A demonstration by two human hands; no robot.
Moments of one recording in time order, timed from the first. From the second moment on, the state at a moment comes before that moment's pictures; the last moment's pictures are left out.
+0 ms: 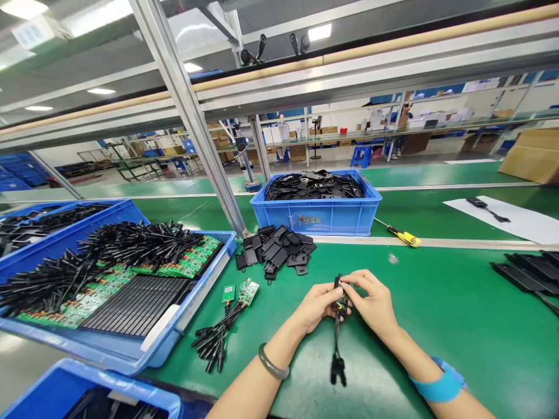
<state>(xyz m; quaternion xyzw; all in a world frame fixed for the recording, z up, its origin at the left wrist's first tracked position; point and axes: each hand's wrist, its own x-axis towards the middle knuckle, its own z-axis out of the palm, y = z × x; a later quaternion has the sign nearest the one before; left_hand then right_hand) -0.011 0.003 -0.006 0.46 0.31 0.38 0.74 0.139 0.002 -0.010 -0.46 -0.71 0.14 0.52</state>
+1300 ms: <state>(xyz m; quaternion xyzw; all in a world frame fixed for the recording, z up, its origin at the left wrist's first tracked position) -0.034 0.014 0.000 0.49 0.41 0.18 0.75 0.162 0.007 0.002 -0.31 -0.89 0.11 0.33</state>
